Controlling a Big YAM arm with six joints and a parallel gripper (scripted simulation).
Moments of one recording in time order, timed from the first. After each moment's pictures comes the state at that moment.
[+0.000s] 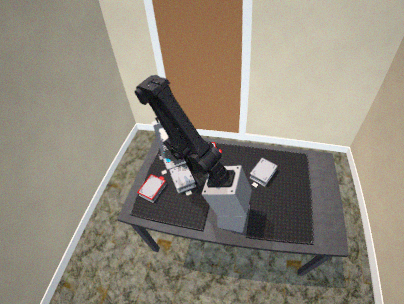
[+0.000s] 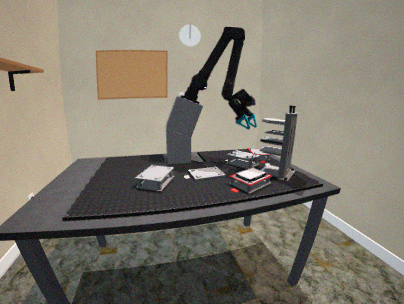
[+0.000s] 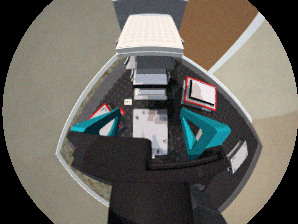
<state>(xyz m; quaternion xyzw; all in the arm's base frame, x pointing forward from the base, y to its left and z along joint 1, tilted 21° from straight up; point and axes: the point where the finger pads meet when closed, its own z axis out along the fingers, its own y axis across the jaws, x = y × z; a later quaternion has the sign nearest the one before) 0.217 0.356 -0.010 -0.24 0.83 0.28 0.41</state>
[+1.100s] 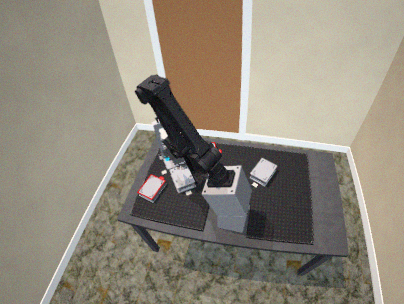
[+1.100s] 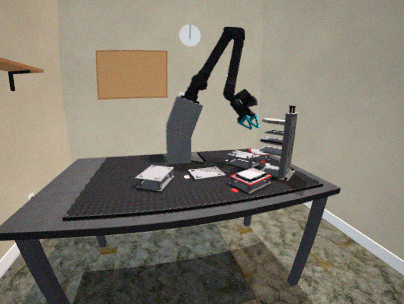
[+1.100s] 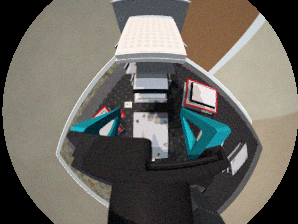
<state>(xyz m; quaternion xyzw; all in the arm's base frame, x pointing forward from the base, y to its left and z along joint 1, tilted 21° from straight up) 0.226 0.364 -0.007 -0.24 0.83 0.28 0.41</state>
